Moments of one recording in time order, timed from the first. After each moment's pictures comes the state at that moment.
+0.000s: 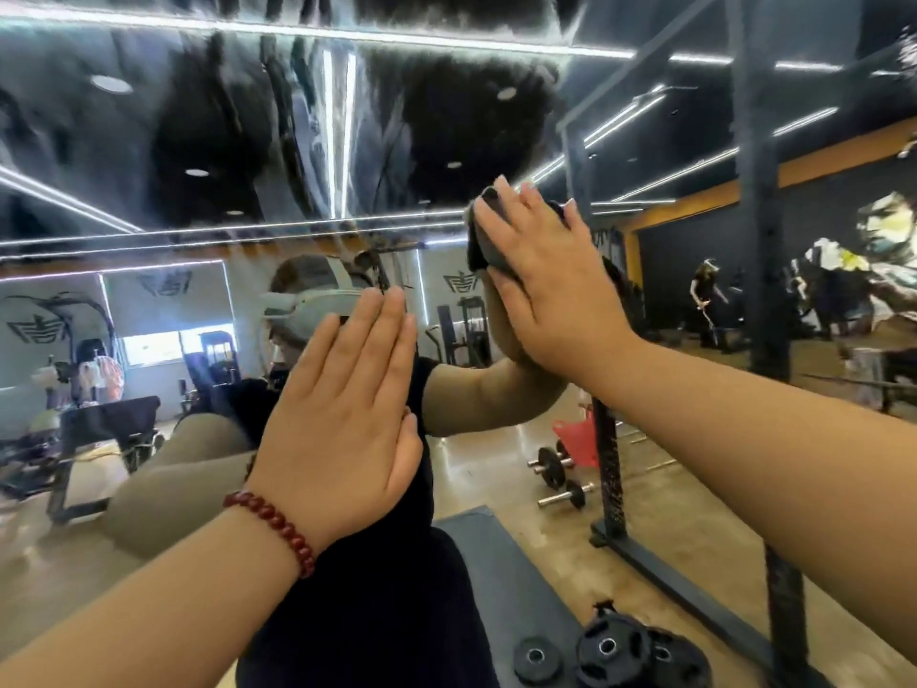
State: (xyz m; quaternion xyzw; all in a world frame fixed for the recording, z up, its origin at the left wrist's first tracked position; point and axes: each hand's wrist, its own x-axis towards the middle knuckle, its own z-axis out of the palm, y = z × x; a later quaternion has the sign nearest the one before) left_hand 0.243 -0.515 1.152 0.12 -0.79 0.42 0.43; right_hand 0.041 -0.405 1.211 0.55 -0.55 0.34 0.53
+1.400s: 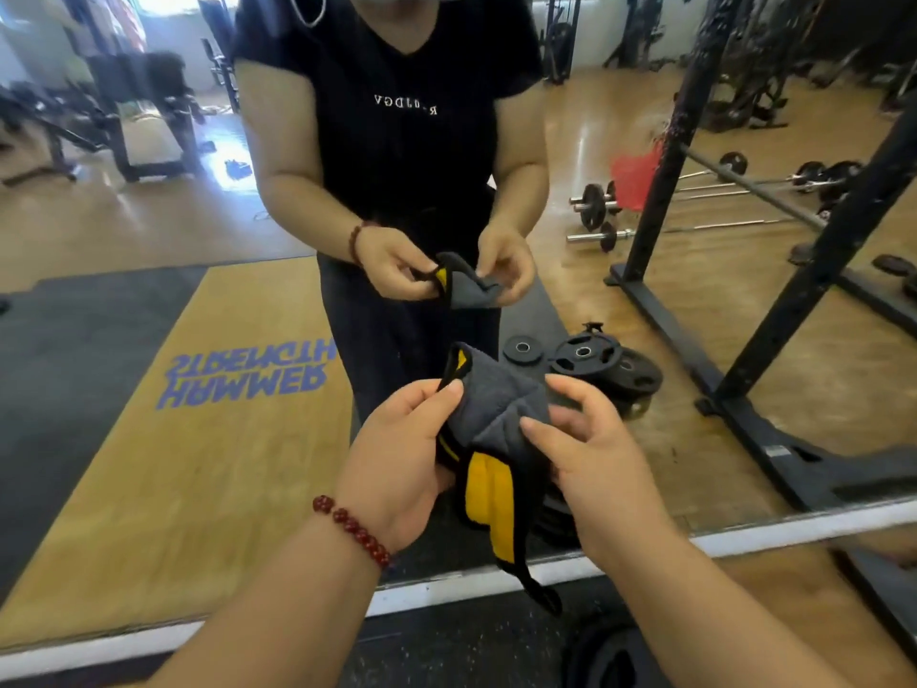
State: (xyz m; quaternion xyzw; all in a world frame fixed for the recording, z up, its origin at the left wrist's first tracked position) left_hand 0.222 -0.357 0.897 0.37 -0.46 -0.74 0.31; right_hand 0.100 -0.271 0.866 0.25 -0.63 0.64 -0.35
